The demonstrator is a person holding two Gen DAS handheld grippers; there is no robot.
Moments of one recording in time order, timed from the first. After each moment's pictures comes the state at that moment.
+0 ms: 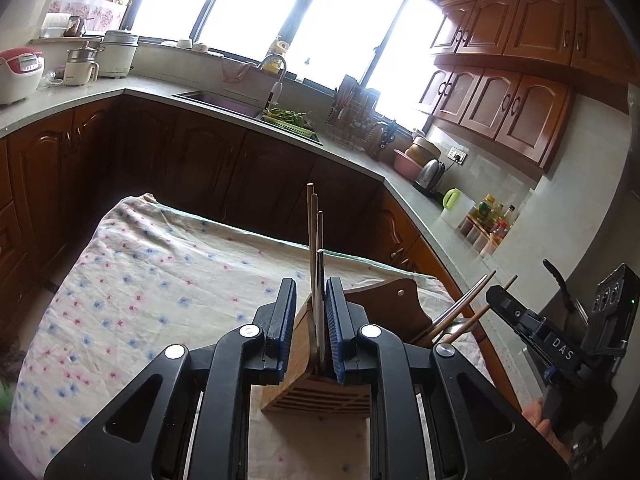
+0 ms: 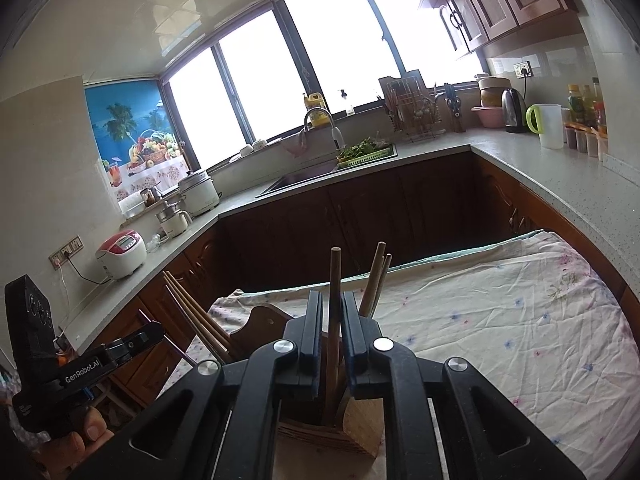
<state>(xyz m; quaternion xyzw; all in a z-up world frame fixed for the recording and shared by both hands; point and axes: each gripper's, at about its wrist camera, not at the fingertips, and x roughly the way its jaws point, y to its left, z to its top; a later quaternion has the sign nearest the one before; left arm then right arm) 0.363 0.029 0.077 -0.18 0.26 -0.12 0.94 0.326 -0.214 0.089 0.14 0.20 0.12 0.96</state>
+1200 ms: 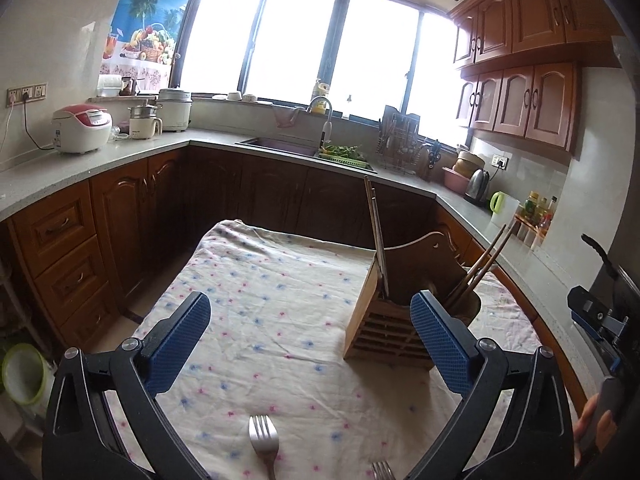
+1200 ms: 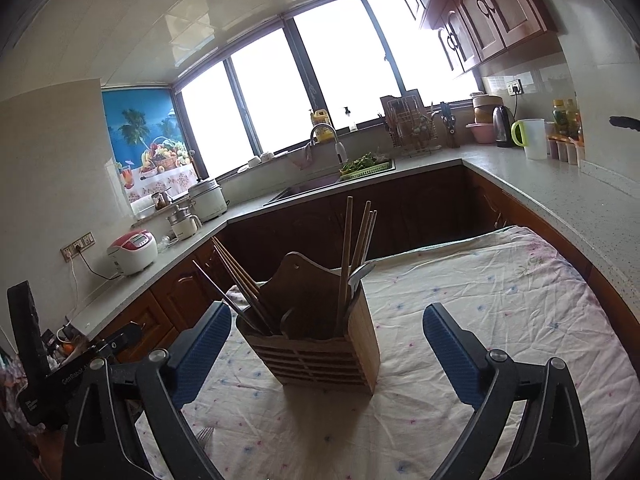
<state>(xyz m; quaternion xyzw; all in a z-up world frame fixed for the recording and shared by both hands) 0.220 0.049 0.075 -0.10 0.20 0.00 0.98 0.213 -0.221 0.080 0.13 0.17 0.12 0.97</state>
